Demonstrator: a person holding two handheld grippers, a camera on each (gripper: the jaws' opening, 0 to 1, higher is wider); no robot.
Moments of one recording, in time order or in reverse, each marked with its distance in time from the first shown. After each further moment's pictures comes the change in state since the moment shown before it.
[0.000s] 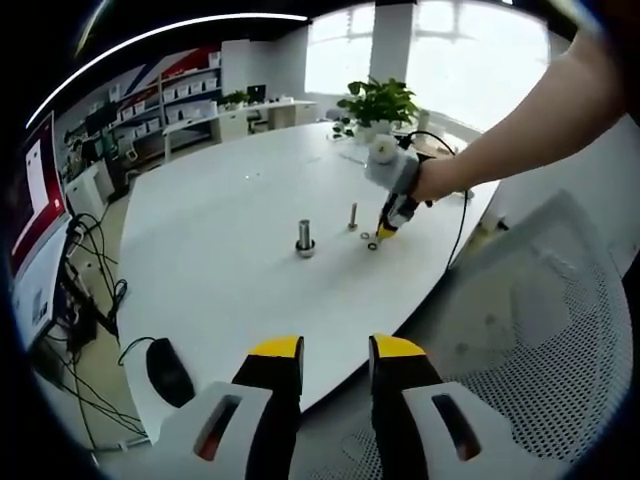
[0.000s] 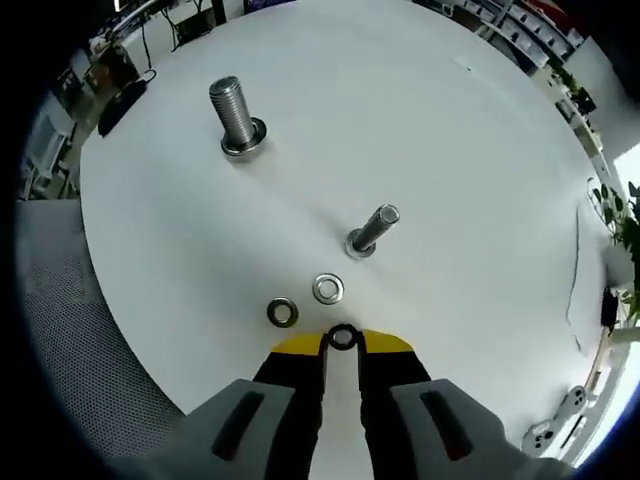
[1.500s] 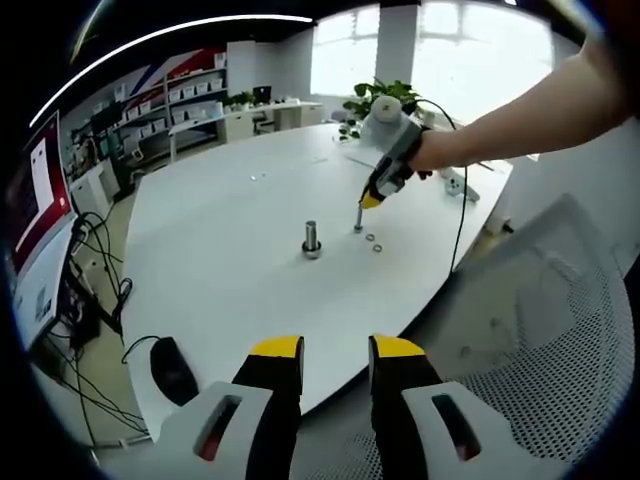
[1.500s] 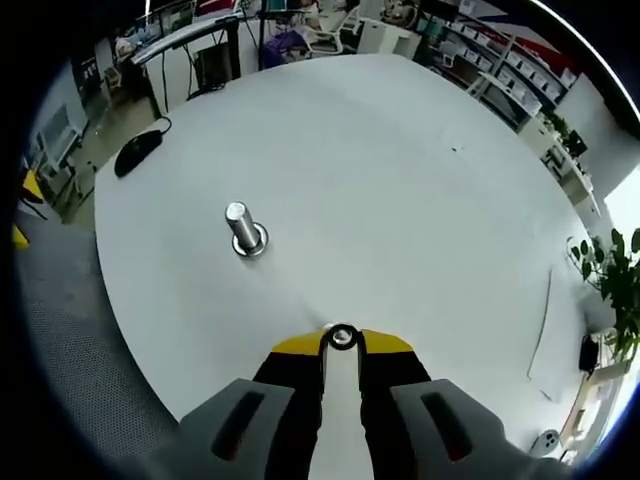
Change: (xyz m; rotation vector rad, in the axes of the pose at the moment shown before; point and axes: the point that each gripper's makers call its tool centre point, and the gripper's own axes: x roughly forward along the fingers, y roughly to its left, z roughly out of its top) left arm -0.001 0.004 0.001 -0.009 -0.007 0.022; right arm -0.042 -0.011 0.066 -0.100 -0.192 -0.036
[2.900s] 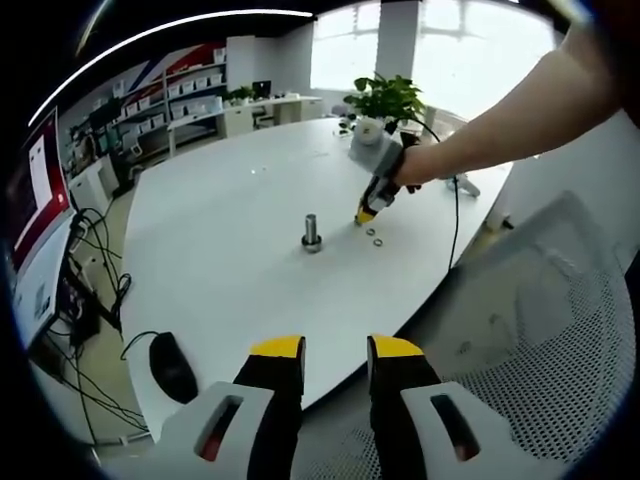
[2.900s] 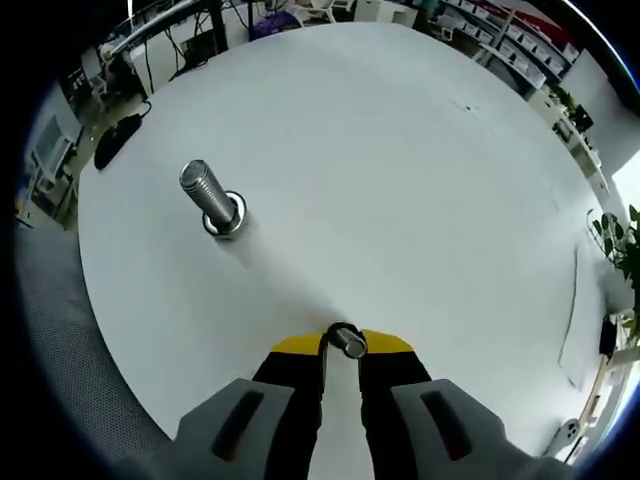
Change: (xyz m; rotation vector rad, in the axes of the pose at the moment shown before) left arm 0.002 0.000 -0.005 -0.003 0.026 -0.003; right arm 0.051 -0.004 -0.024 0.061 0.083 0.042
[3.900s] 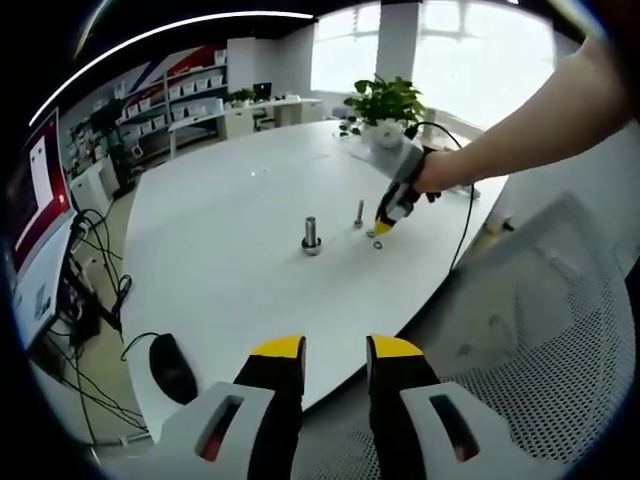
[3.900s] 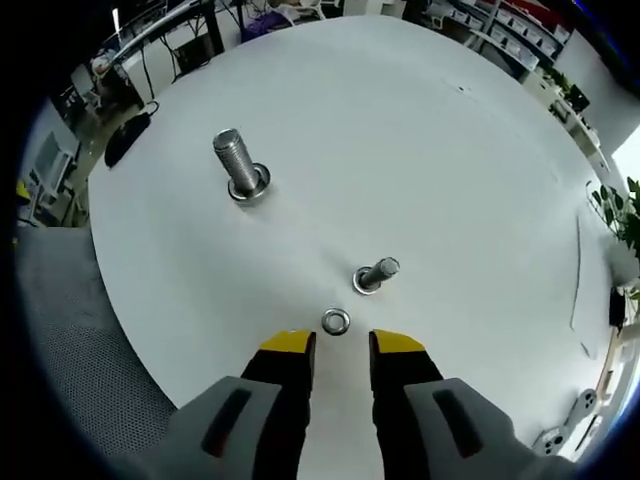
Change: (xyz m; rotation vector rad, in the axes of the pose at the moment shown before) left arm -0.001 0.000 0.002 -0.001 -0.011 0.005; right arm -0.021 0.028 -0.039 0.050 0.037 0.026
